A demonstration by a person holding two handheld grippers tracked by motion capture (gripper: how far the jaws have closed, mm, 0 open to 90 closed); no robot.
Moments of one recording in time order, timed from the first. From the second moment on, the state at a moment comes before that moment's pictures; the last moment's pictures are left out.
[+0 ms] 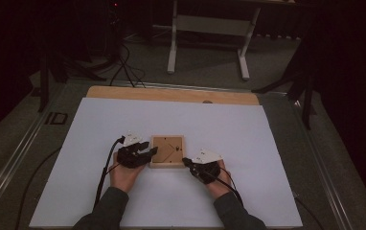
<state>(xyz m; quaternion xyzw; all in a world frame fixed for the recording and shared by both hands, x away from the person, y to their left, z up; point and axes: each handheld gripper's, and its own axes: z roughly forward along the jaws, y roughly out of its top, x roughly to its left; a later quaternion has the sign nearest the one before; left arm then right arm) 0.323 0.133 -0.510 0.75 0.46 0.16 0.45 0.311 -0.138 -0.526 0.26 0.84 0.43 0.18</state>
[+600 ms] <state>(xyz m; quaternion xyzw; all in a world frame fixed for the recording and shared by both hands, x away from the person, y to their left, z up) 0.317 0.107 -0.507 0.79 0.41 0.18 0.42 0.311 -0.138 -0.526 0.26 0.84 0.43 0.18</state>
